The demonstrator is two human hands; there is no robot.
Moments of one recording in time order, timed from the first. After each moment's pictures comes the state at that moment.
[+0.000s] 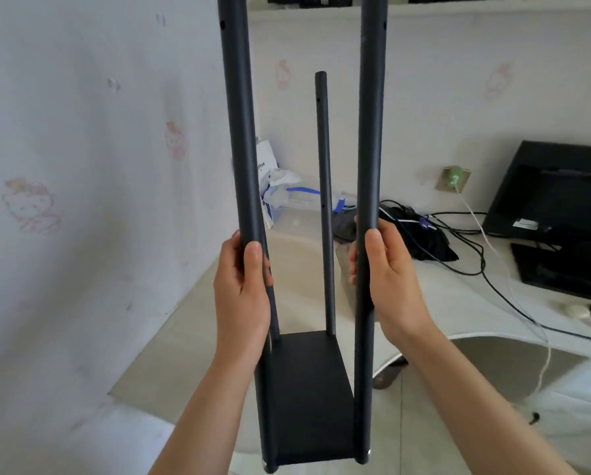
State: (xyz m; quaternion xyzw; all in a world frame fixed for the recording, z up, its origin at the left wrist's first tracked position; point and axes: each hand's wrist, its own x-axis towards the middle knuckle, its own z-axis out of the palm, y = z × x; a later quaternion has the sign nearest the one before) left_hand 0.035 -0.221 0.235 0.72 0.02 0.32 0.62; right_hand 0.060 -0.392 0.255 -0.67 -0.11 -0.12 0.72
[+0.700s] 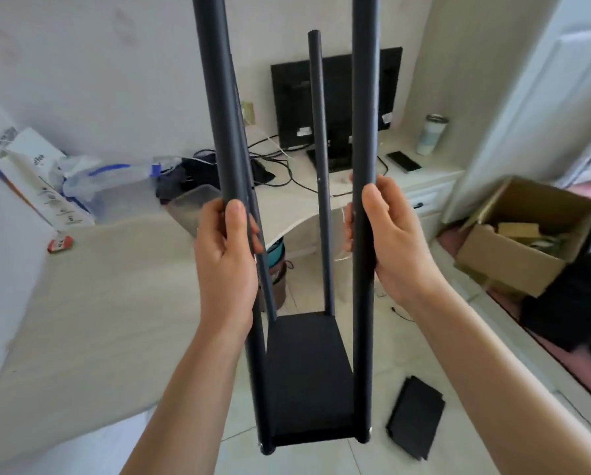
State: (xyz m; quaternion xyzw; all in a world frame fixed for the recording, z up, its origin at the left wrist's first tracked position) left_hand -0.129 -0.373 0.250 0.65 -0.20 0.08 0.73; right_hand -0.207 -0.536 0.254 -0.63 0.08 -0.28 0.72
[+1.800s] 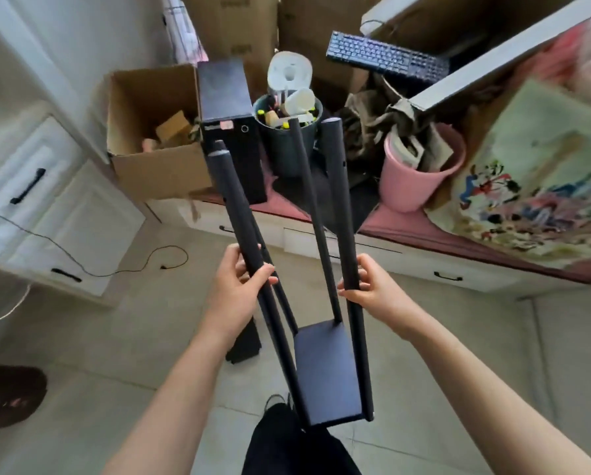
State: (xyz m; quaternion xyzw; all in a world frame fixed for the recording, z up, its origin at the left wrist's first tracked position) left_hand -0.494 -0.734 0.056 0.60 -0.44 -0.51 0.43; right_hand -0.737 -0.740 0.050 -0.52 0.62 -0.21 0.55
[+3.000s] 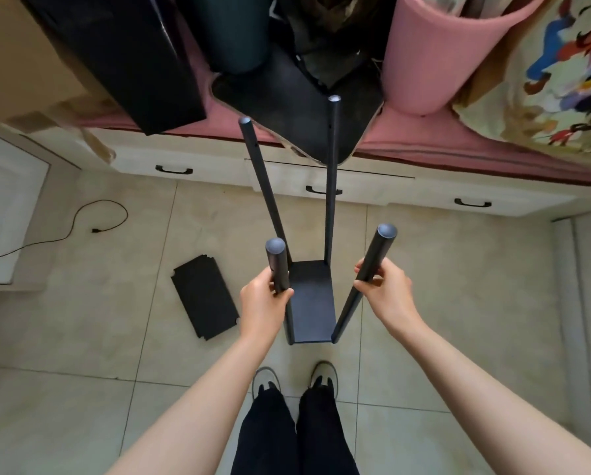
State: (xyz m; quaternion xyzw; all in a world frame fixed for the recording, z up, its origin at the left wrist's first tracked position) left_hand -0.604 -0.785 -0.276 0.71 -0.51 -0.46 0.18; right_hand -0.809 -0.770 -0.266 -0.37 0.79 -0.24 0.42
